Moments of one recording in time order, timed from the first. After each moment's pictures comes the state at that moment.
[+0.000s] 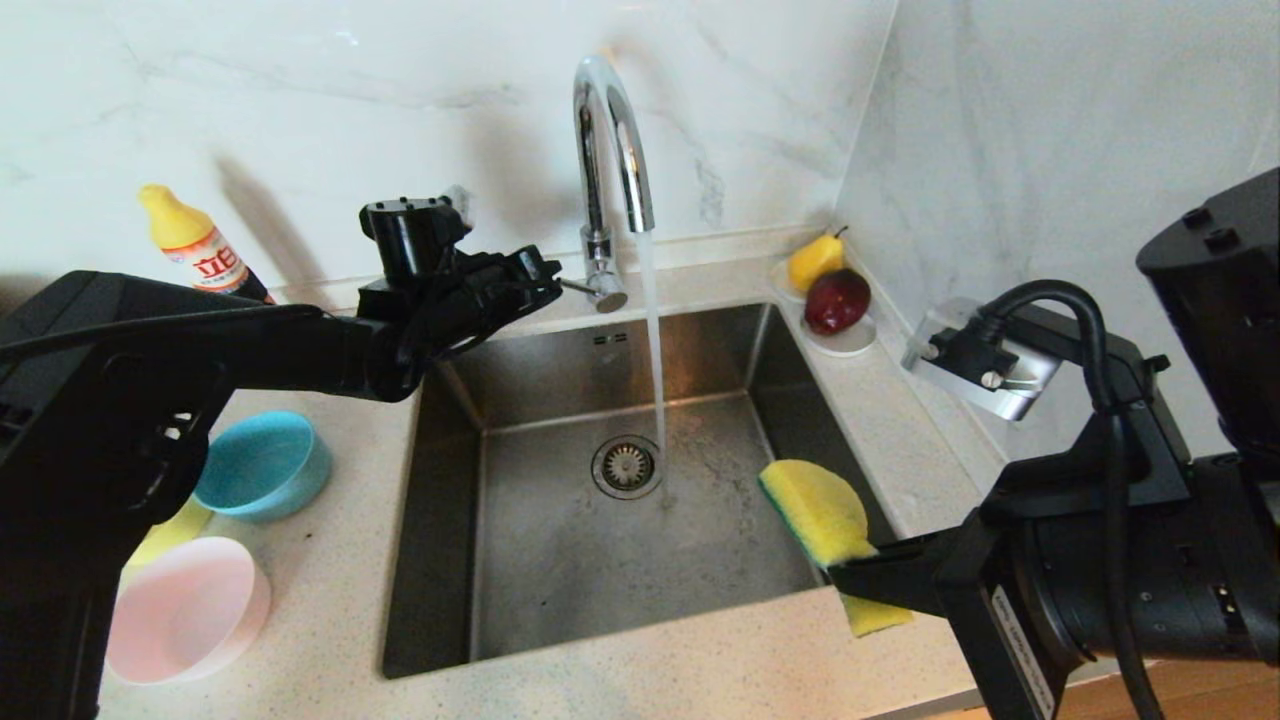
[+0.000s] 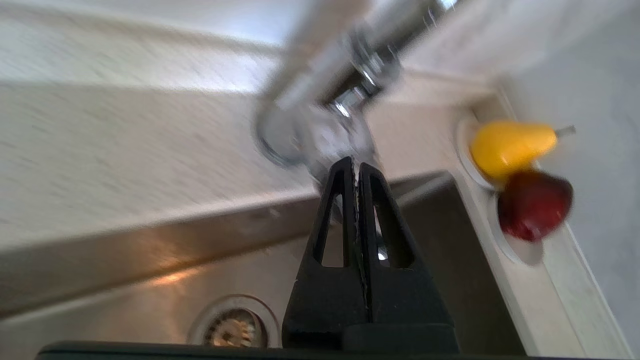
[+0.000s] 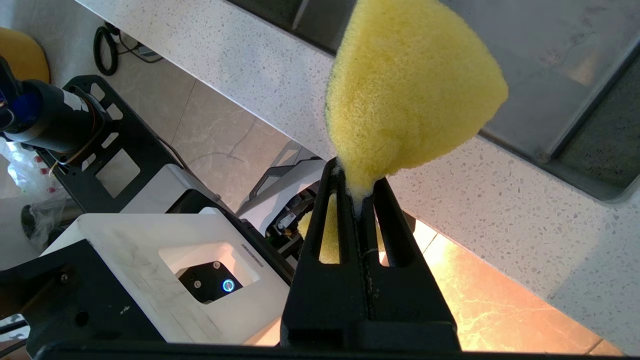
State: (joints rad) left arm -0.23 2.24 -1.70 -0.57 -0.21 -0.45; right arm 0.95 1.44 -1.27 0.48 -0.05 0.24
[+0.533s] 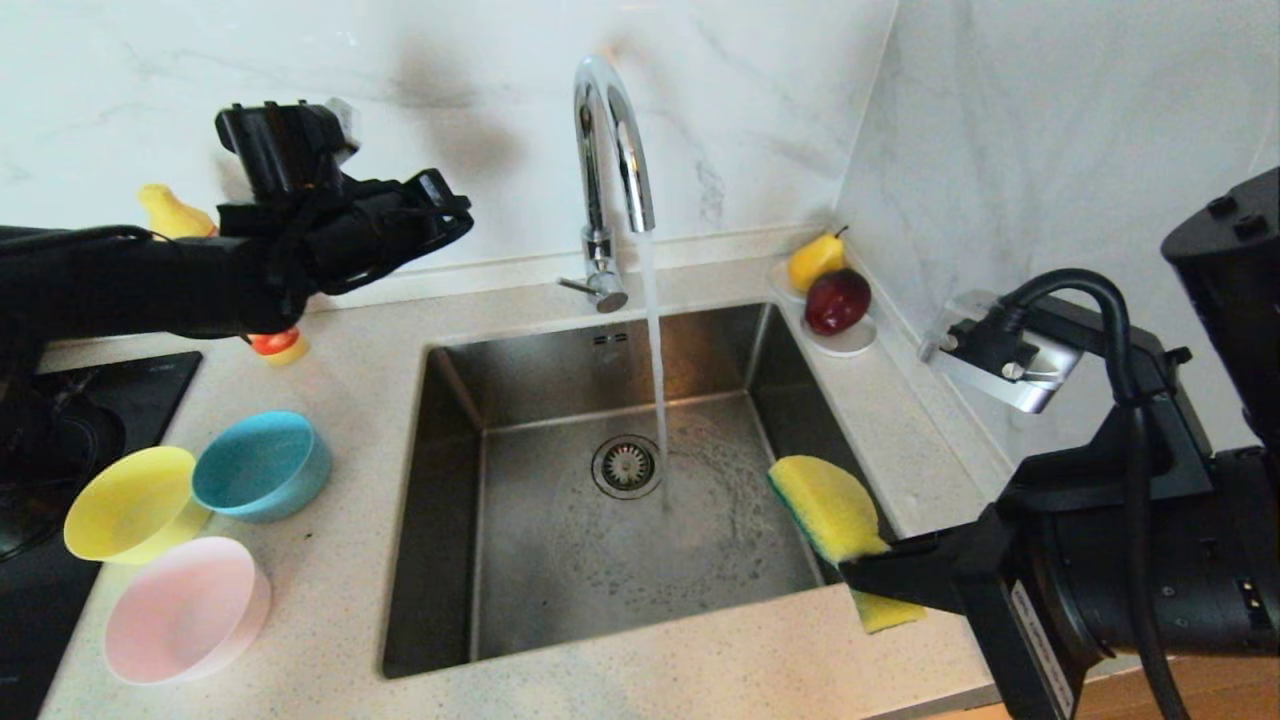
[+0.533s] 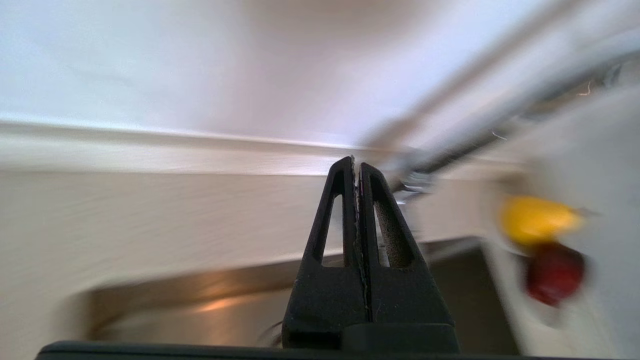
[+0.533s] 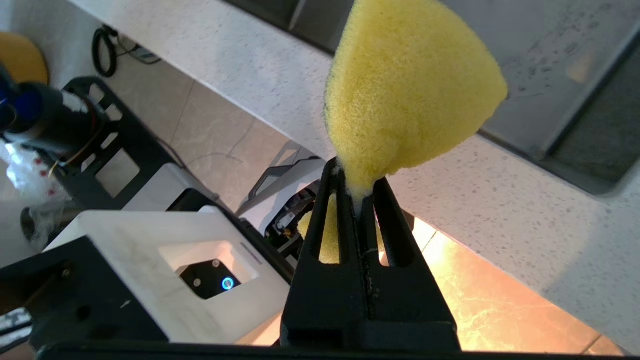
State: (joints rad) left arm -0.11 2.06 -1.75 -0.35 -0.15 -0.43; right arm 0.94 1.43 -1.28 0.50 -0.05 0.24
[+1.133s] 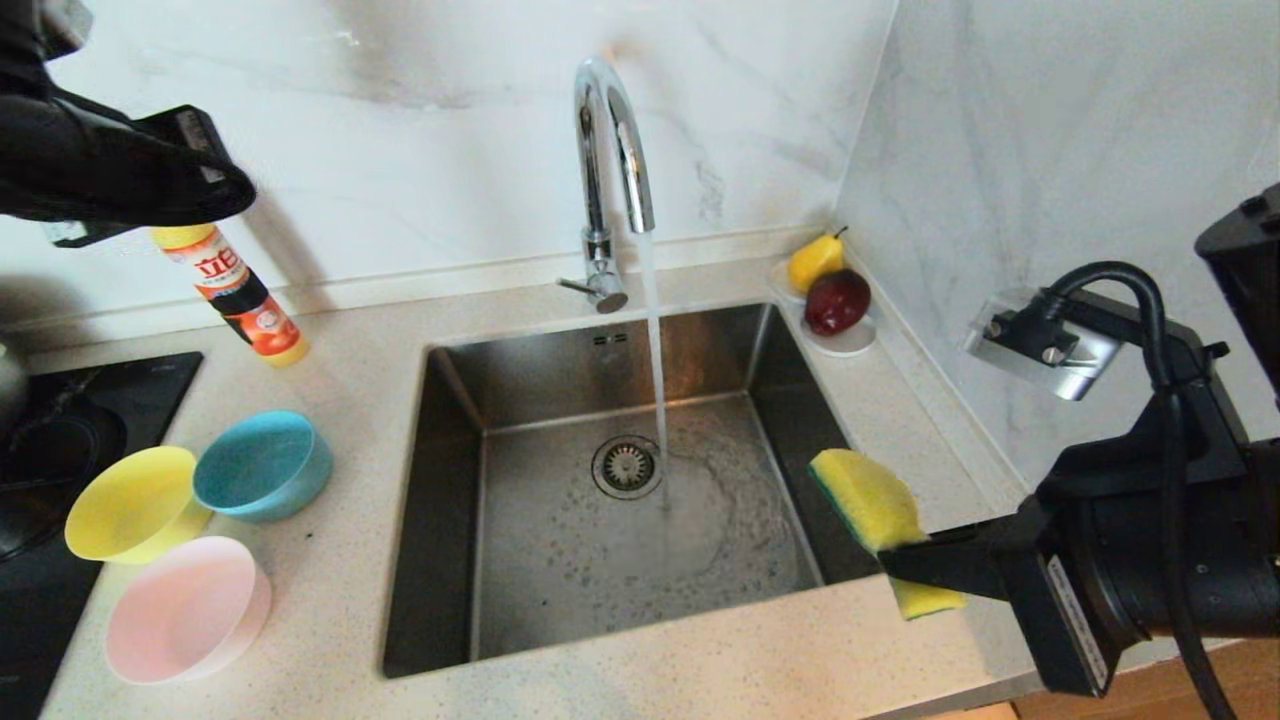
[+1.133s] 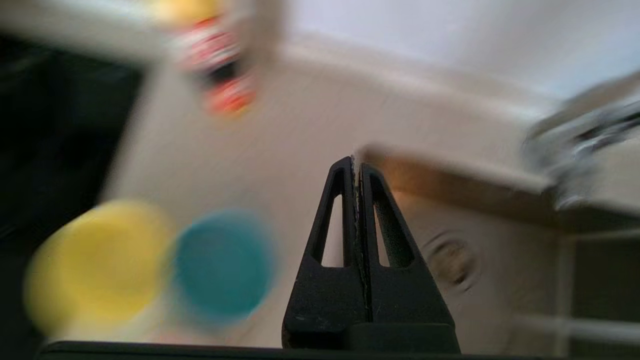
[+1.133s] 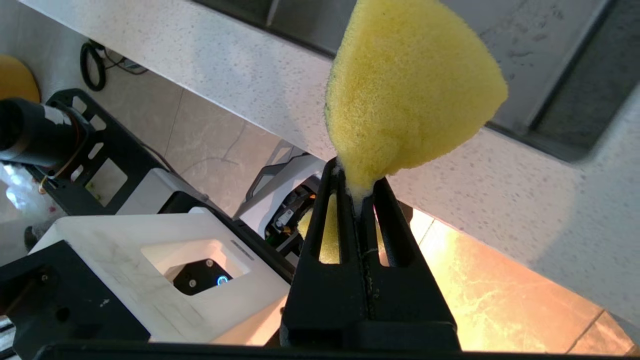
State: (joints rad) left arm -0.05 1.60 -1.72 0.42 0.29 -0.31; right arm 0.89 1.40 -1.27 0.54 -0.05 0.27
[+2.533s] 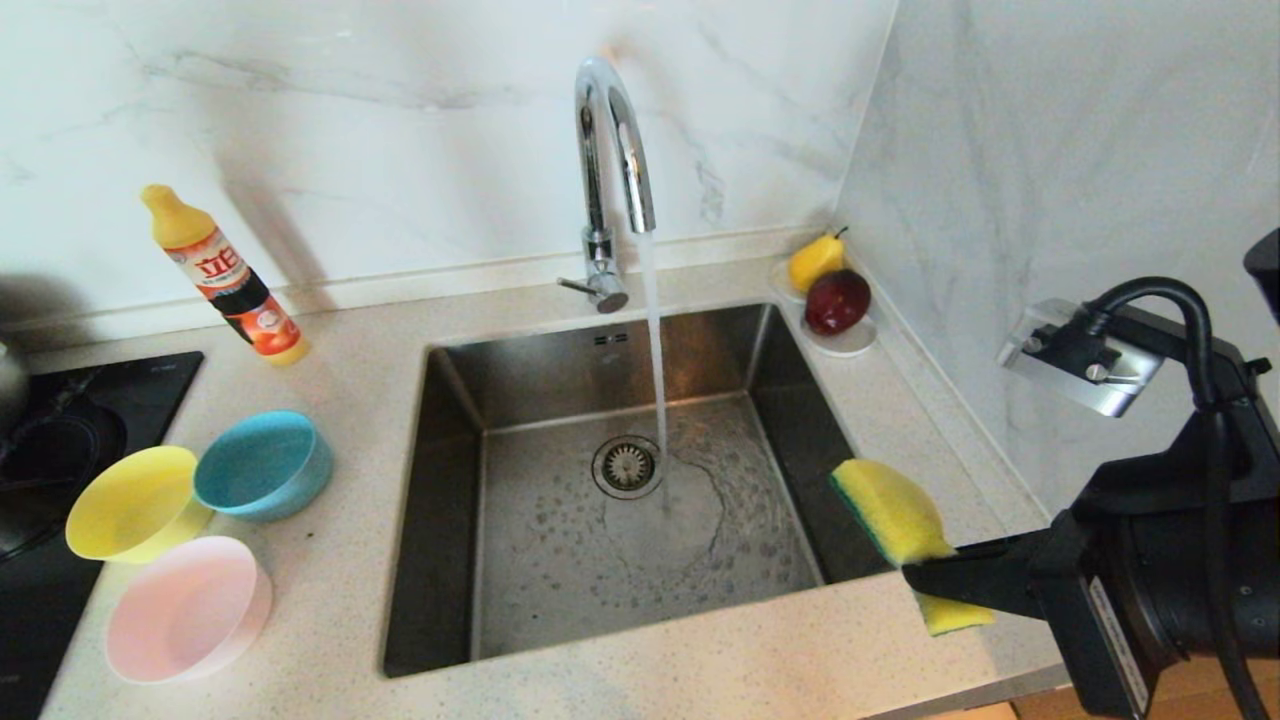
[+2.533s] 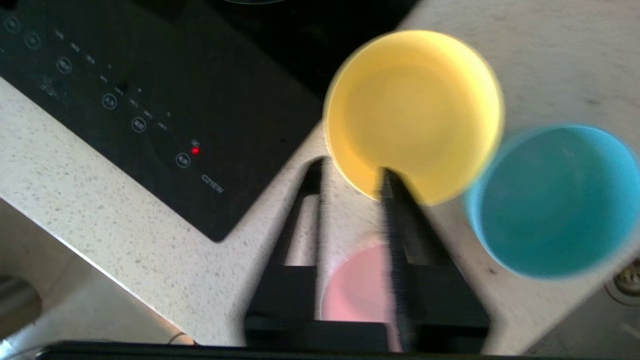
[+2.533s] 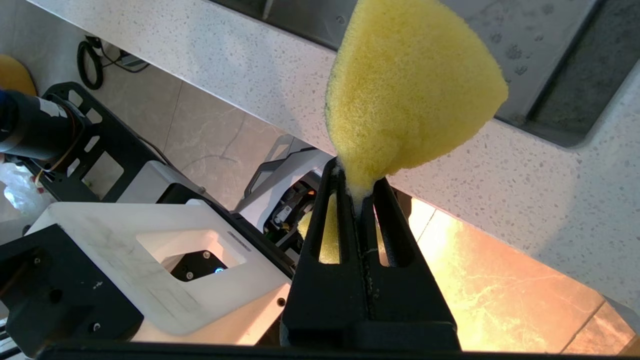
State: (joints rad) left arm 0.63 1.58 -1.28 0.47 -0.02 -0.29; right arm 0.88 1.36 -1.23 0.54 -0.05 0.27
